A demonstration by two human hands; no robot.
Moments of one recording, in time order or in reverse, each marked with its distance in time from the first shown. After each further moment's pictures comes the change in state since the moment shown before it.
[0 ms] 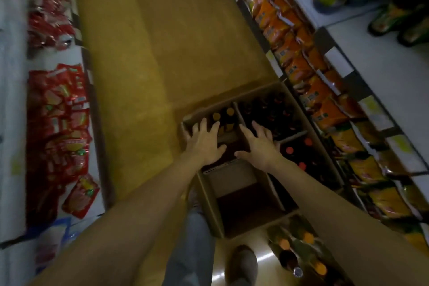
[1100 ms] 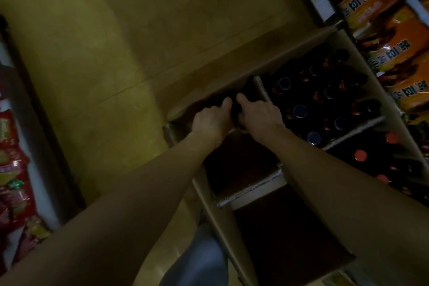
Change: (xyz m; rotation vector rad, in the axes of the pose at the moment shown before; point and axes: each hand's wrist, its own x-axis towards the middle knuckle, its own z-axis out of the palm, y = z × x) left_hand 0.248 -0.050 0.078 0.104 -0.092 0.179; right_hand 0.269 -0.003 0.081 -0.162 0.057 -0.007
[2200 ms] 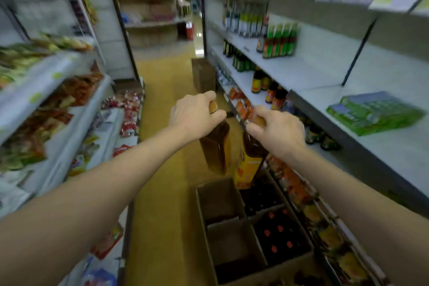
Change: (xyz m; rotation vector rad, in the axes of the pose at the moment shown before) left_hand -0.672 0.202 -0.265 -0.083 1.054 -0.022; right_hand -0.654 -0.038 -0.323 0.040 0.959 -0.354
